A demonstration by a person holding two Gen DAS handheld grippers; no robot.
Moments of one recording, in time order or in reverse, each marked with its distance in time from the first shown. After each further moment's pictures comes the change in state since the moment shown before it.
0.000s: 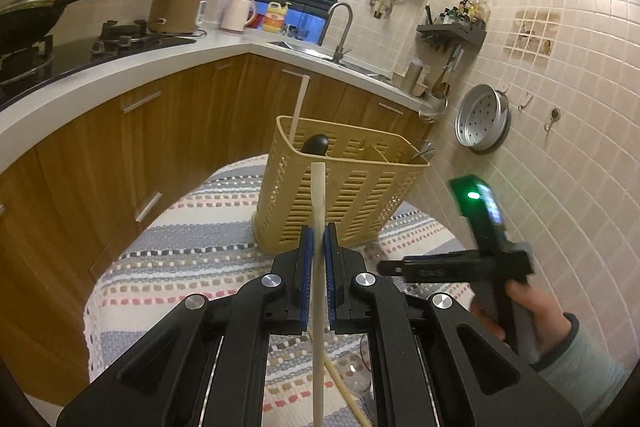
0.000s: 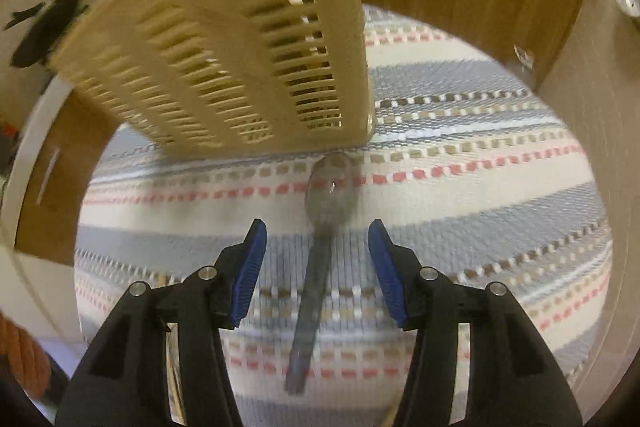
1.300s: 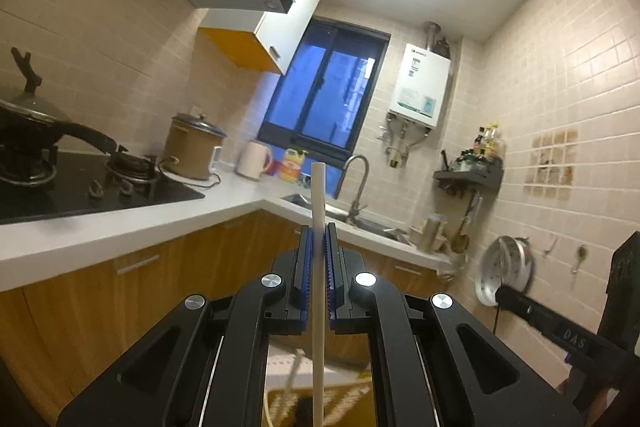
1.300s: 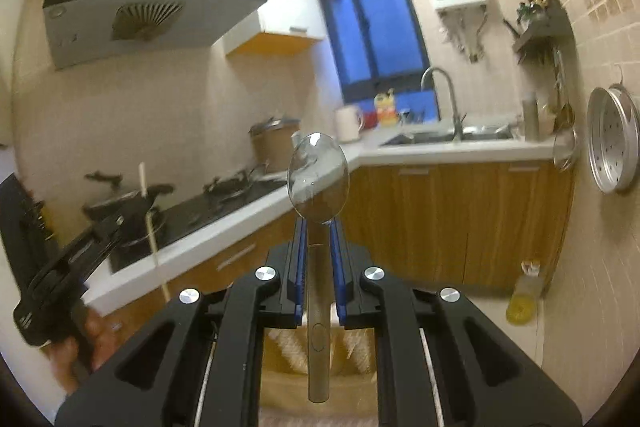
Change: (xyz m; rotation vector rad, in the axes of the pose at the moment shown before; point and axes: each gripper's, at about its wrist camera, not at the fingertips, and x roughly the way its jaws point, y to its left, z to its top) left arm 0.032 -0.027 0.134 -0.027 -0.557 0.077; right arm -0.222 0.012 0.049 -0.061 -0.984 0.142
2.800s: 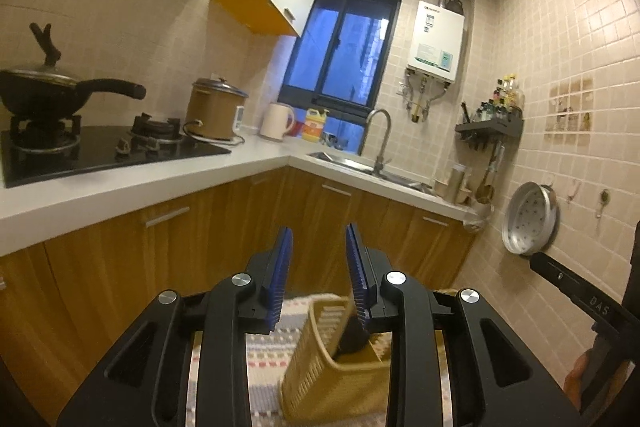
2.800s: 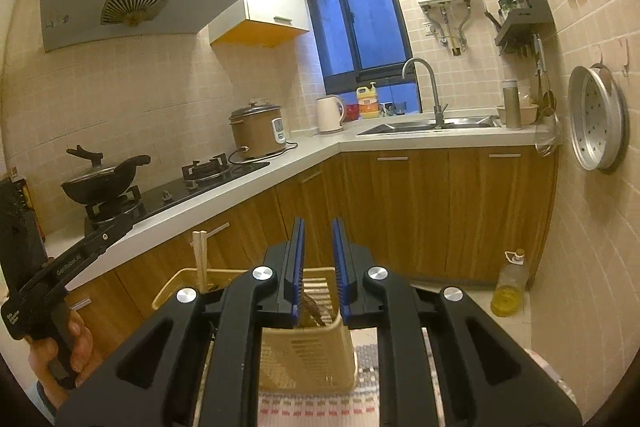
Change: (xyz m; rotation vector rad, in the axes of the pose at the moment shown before) left arm -0.034 0.028 -0.056 0.045 0.144 0.065; right arm -0.037 -0.016 -0.074 -0.024 0.045 -0.052
